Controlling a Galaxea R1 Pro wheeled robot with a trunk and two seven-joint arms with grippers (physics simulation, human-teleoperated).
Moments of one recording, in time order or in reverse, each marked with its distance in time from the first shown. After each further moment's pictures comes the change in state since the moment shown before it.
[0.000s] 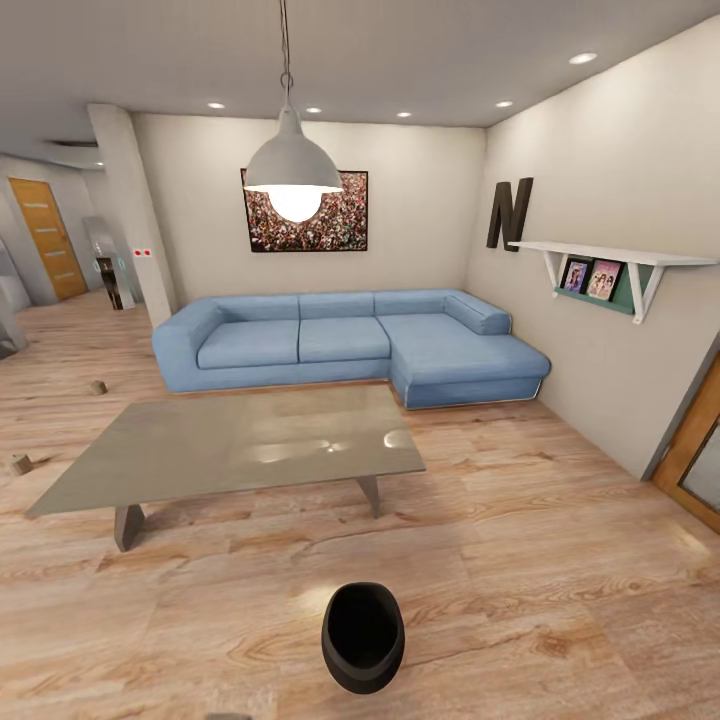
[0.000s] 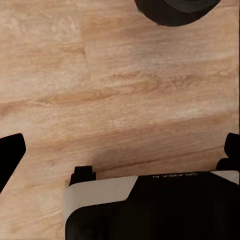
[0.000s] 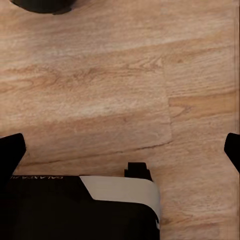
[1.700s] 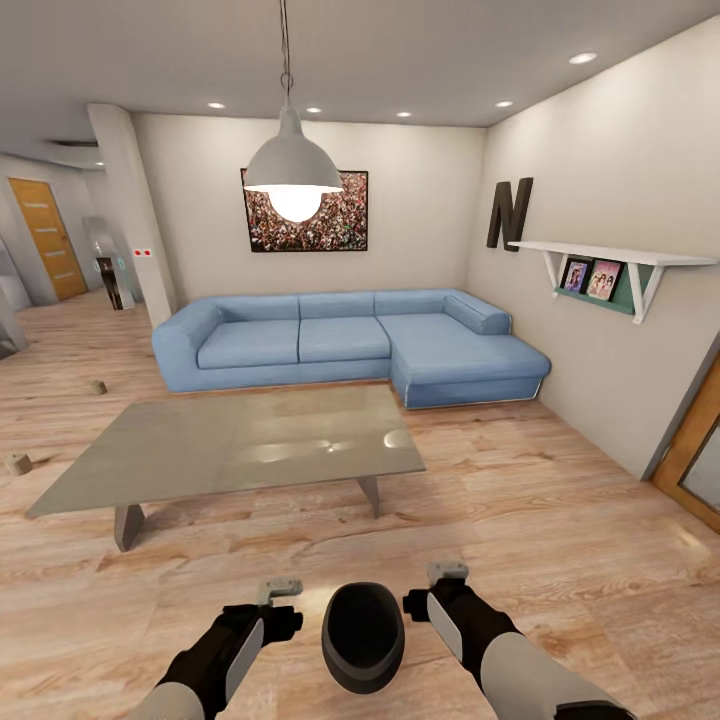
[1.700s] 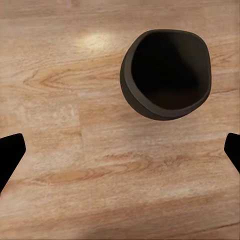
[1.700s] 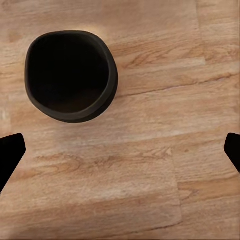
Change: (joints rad) left arm -0.520 -0.115 0.006 0.508 0.009 -0.165 0.172; right arm -0.672 0.147 0.006 0.537 -0.021 0.001 -0.177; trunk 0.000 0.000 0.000
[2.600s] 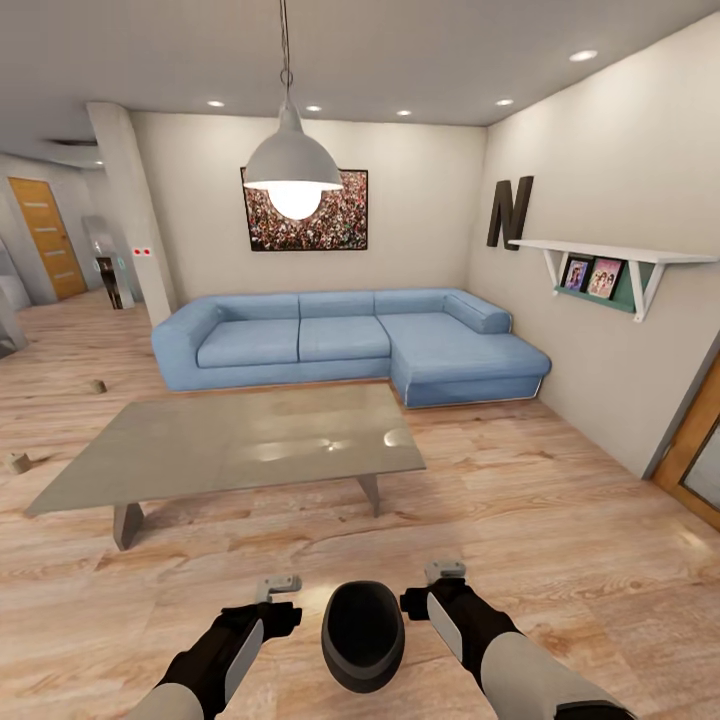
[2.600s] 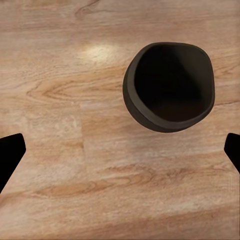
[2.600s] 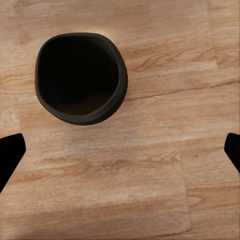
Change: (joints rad) left arm 0.002 0.002 0.000 0.002 -0.002 -0.056 0.006; right arm 0.000 0.000 0.003 -0.001 0.003 -0.011 0.042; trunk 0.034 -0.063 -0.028
